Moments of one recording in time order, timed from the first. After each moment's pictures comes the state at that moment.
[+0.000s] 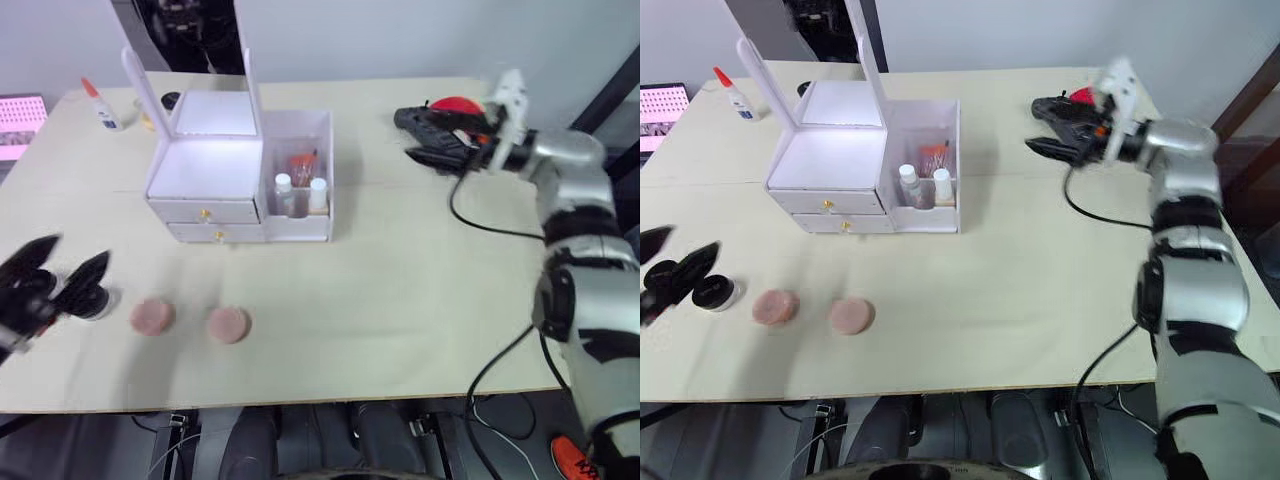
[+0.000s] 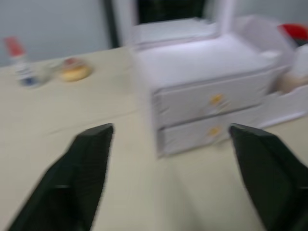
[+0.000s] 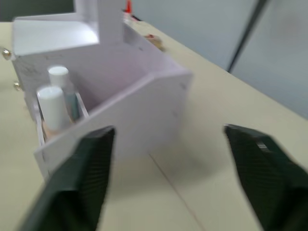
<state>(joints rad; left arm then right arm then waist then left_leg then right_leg) 0.47 0.63 0.92 -0.39 -0.78 0.35 -0.68 -1.05 -0.70 -0.18 1.02 0.16 -0.07 1.29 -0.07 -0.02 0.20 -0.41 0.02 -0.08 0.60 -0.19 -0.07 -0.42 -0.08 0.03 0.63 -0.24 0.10</state>
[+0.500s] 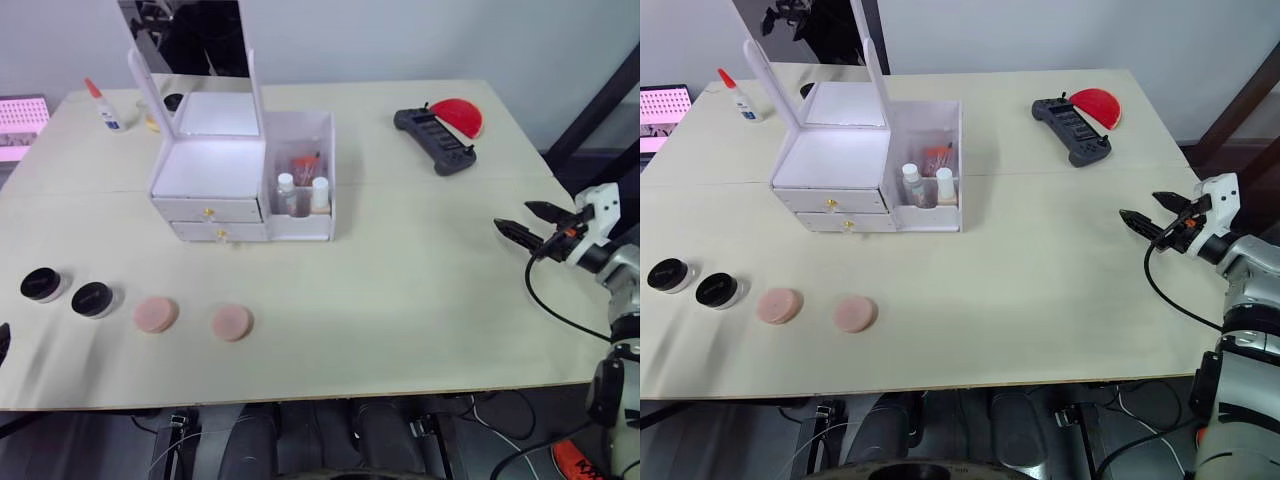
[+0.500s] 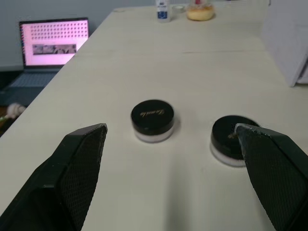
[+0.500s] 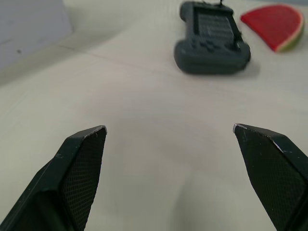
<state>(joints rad) 0.51 0.56 1.00 -0.09 -0.68 0.18 -0.73 -0.64 -0.82 -0.36 1.00 0.26 -0.07 1.14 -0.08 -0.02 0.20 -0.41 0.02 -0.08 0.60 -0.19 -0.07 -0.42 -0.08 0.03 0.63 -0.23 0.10</state>
